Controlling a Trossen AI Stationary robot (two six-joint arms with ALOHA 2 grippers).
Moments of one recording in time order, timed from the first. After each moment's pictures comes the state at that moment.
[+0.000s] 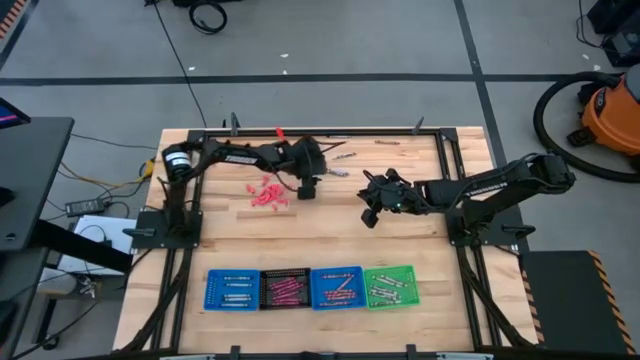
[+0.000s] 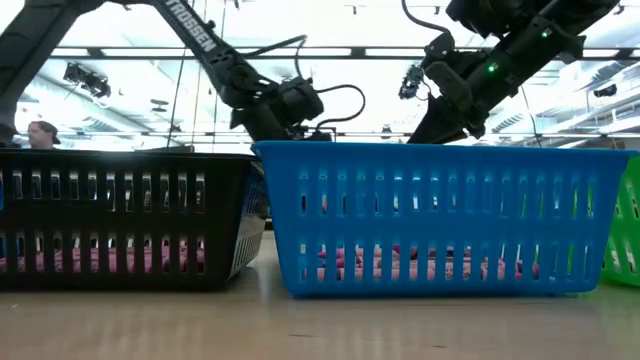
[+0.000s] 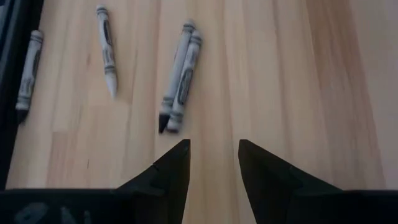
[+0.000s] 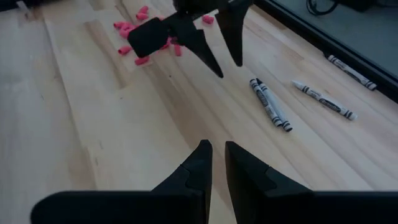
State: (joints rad) left arm 0.41 1.93 1.17 -0.13 0.06 0.48; right arm 0.02 1.26 0.62 -0.04 0.45 0.36
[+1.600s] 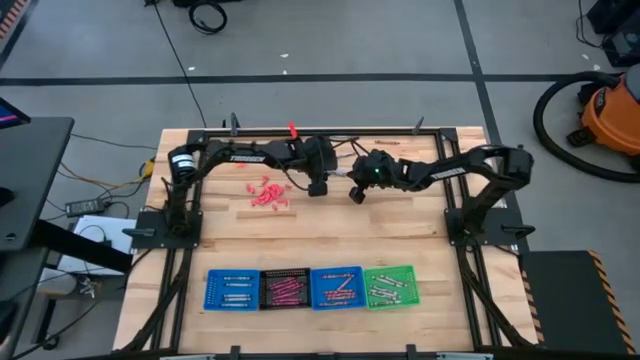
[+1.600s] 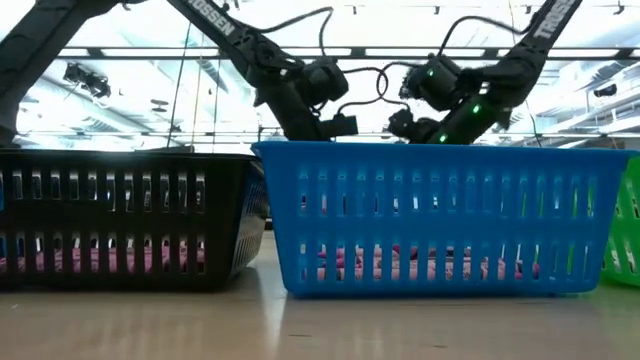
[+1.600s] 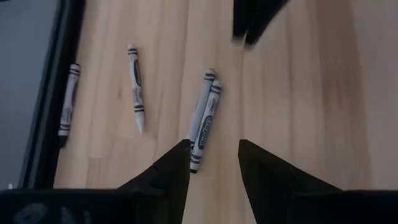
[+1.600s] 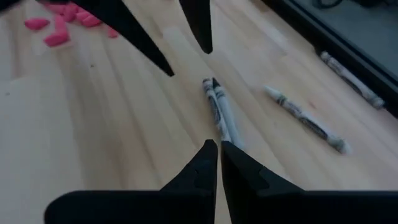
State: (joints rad) left arm 0.36 1.99 1.41 -0.32 -0.06 0.40; right arm -0.37 1.58 0.64 0.29 0.13 0.05
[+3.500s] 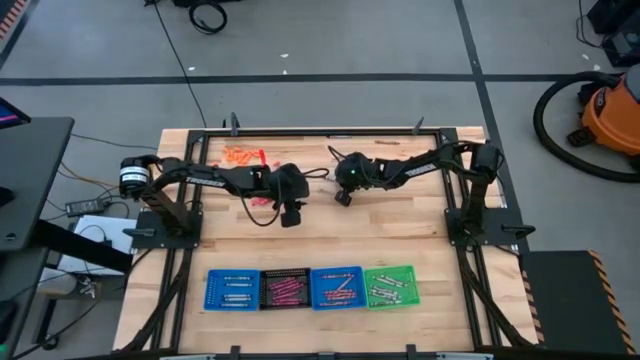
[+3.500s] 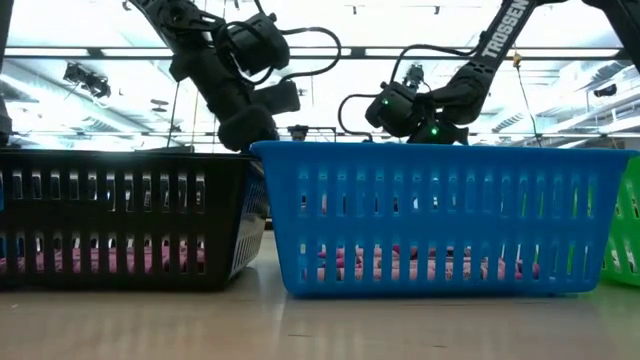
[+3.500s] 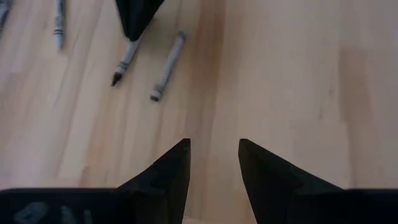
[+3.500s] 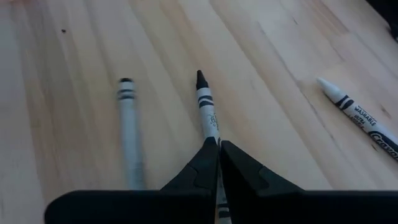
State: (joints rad) left arm 0.18 1.60 0.93 -0.22 -0.07 0.14; right arm -0.34 1.86 0.86 0.15 0.11 0.03
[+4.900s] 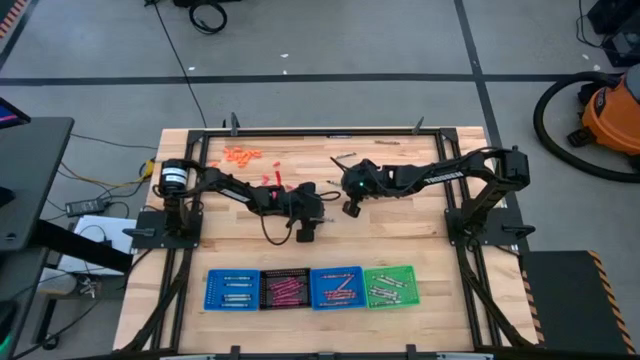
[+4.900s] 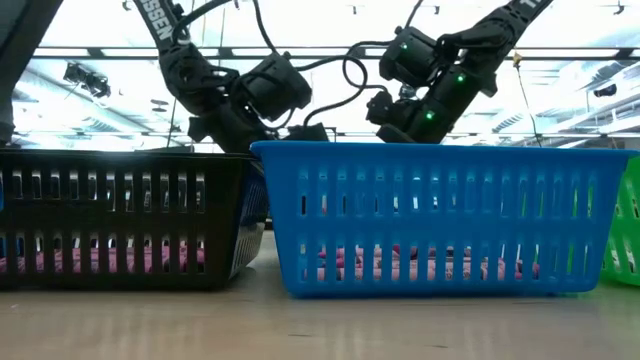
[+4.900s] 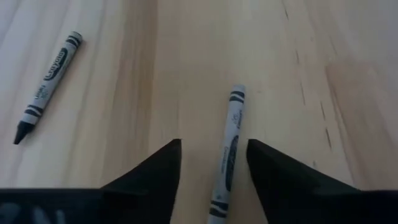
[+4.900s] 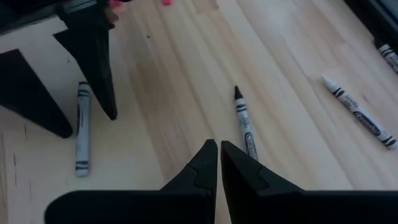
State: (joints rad) left arm 0.10 1.91 0.88 0.26 -0.04 0.21; right arm -0.20 1.62 0.86 -0.09 0.22 0.12
